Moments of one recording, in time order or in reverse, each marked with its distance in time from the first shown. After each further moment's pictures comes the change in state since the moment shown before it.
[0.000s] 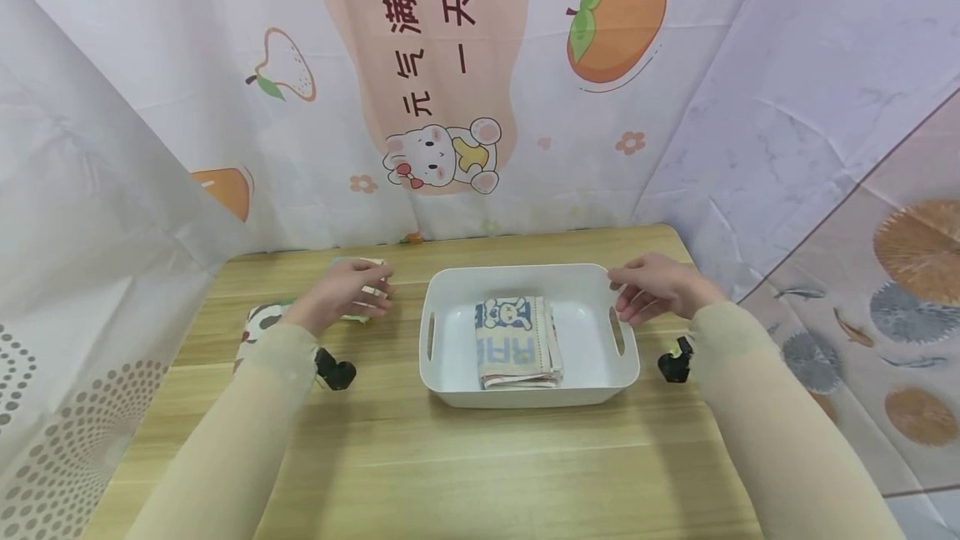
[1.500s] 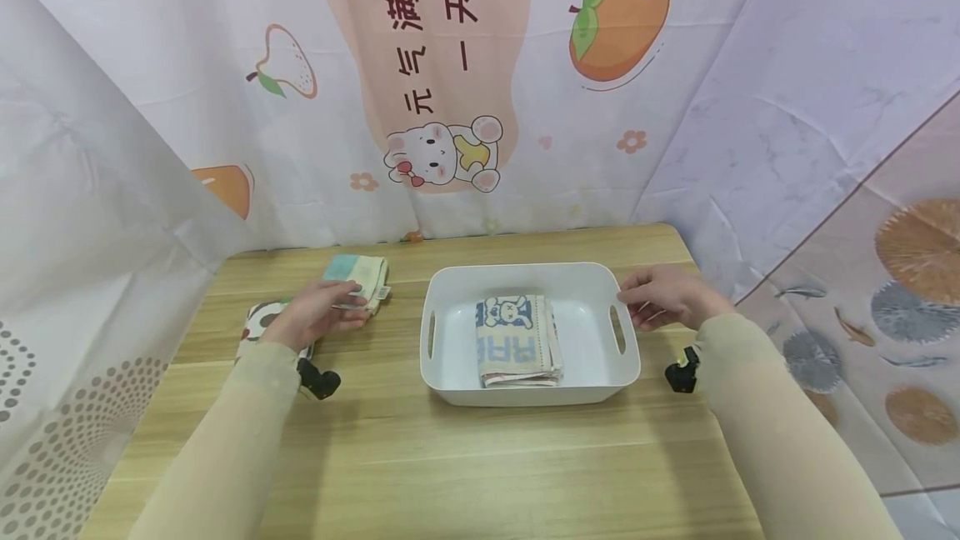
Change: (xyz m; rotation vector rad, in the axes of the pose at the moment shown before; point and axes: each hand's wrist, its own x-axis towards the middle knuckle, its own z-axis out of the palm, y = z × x) left_hand 0.007 -0.050 -0.039 -0.281 0.064 -0.105; right_hand 0.000 0.026 -0.005 -0.049 0.005 -0.033
